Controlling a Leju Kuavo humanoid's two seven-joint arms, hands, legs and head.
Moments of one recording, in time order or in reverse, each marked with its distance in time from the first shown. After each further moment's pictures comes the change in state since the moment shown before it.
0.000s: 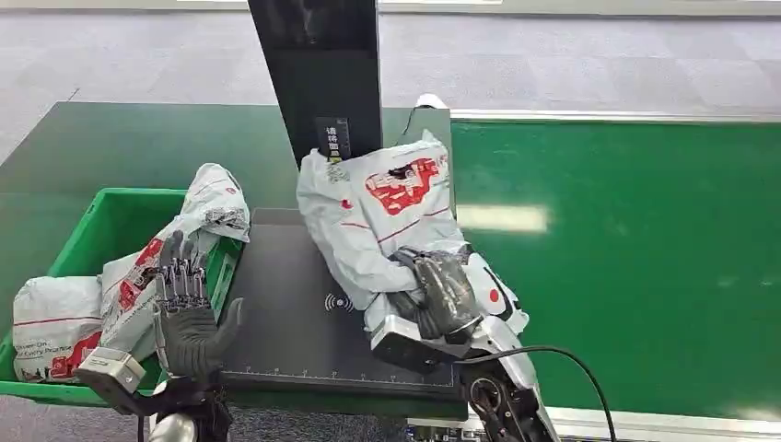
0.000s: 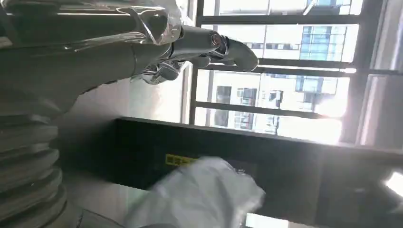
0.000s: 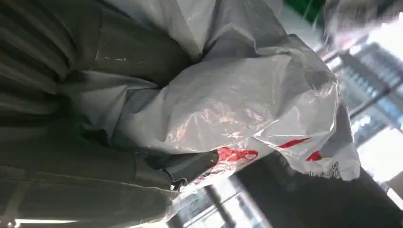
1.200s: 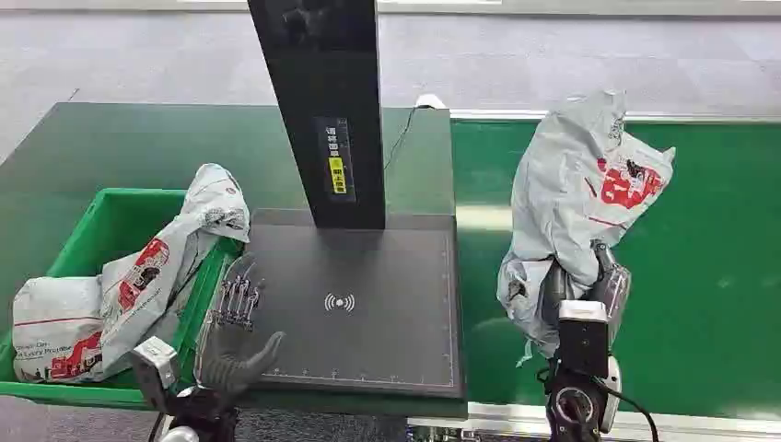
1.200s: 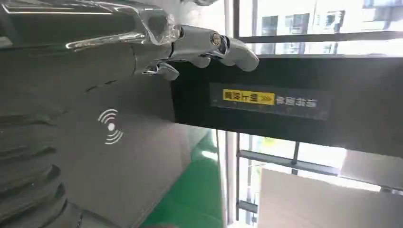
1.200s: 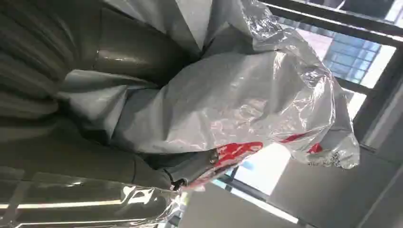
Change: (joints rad) left arm 0.035 0.024 0.001 0.061 -0.031 -0.276 0.143; right arm 0.136 0.051 -0.440 -0.148 -0.427 -0.378 -0.160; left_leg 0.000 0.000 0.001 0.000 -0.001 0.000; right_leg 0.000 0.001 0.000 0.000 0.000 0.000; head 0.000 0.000
